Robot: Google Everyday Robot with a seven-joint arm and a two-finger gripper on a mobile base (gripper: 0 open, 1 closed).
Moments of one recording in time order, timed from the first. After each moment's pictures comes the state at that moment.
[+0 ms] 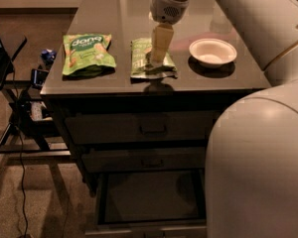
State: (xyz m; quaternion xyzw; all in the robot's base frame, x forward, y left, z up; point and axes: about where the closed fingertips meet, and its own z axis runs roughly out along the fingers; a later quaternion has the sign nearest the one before) arm 0.684 -0.036 0.929 -0.71 0.68 0.01 0.19
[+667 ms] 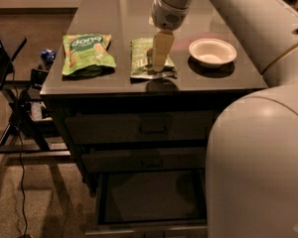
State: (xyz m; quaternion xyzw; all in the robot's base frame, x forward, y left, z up) arm 0.695 -0.036 0.909 -0.71 0.67 0.02 0.19
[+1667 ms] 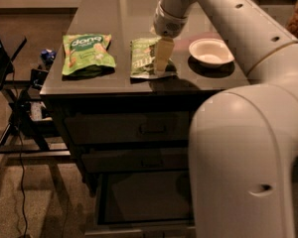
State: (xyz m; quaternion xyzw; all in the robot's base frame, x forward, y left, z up) arm 0.717 -0.046 0.873 -0.71 0.68 0.04 0.17
